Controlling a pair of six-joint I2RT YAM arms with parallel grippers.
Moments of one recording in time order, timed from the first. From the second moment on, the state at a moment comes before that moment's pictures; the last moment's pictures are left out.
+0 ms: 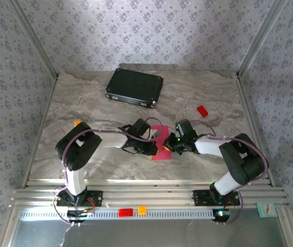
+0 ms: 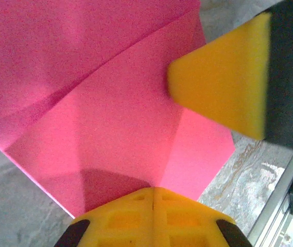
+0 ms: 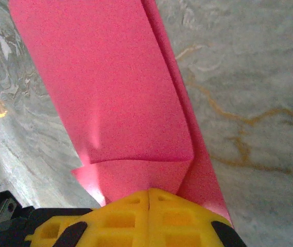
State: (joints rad) left arm -0.83 1.85 0.93 -0.12 0.54 -0.54; right arm 0.52 1.53 0.57 0.04 -0.41 1.07
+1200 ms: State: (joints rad) left arm -0.77 1.83 0.88 -0.11 0.62 -0.47; right arm 0.39 1.48 0.56 -0.02 -0.44 0.99
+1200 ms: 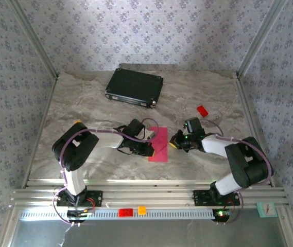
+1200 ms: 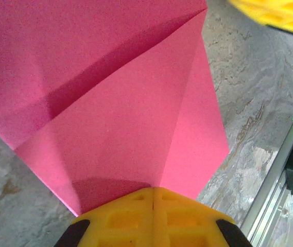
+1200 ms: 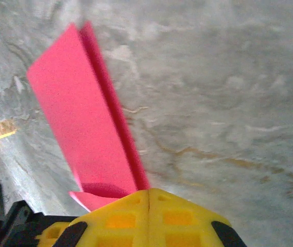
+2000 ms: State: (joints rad) left arm -0.80 1.80 1.03 -0.28 0.60 -0.49; right arm 0.52 1.63 0.64 0.02 -0.42 0.99
